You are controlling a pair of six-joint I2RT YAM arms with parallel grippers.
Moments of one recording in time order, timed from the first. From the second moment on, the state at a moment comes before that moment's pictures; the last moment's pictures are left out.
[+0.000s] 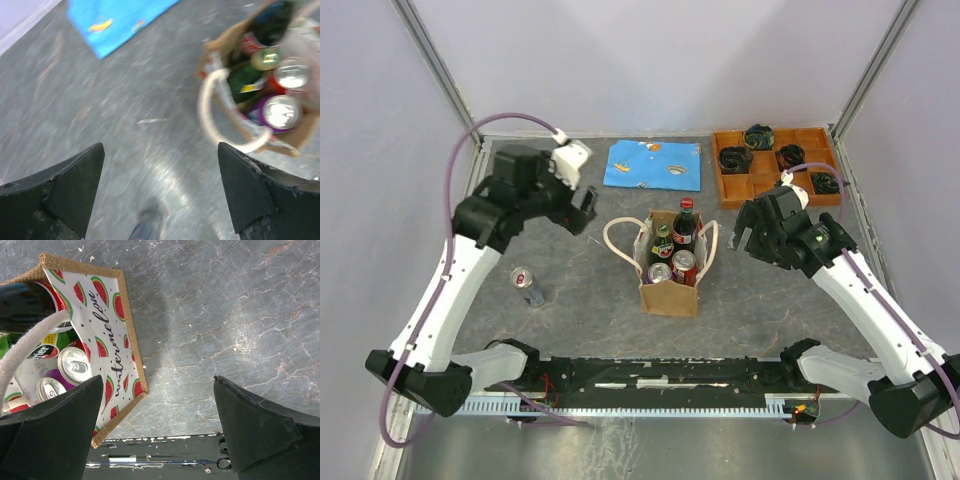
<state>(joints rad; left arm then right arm) -0.48 1.17 1.39 -0.81 0.21 0.28 0.47 1.07 1.13 -1.00 0.24 0.77</state>
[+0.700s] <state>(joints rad) 0.07 1.21 1.19 -1.35 0.14 0.72 0.47 1.15 1.13 -0.92 0.18 0.75</state>
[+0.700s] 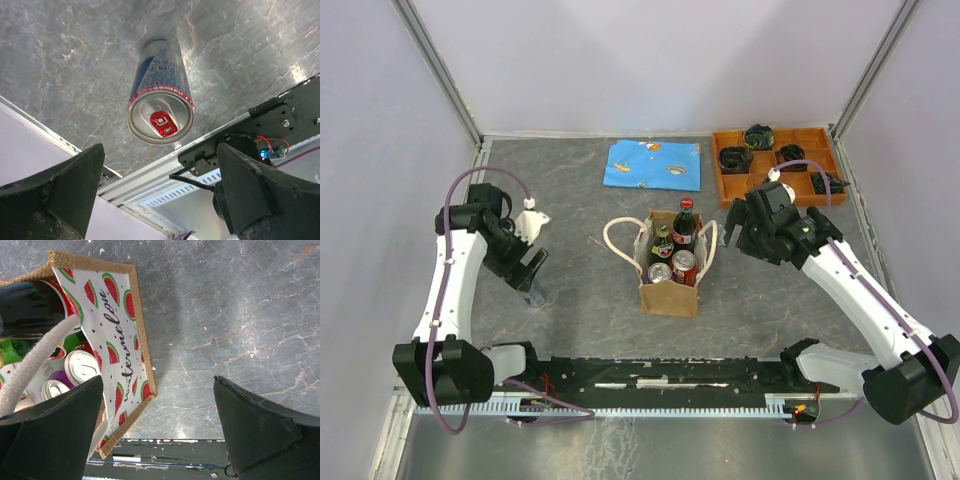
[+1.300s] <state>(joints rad) 0.08 1.19 1.00 -1.20 0.13 0.76 0.47 1.14 1.11 -0.93 0.18 0.75</state>
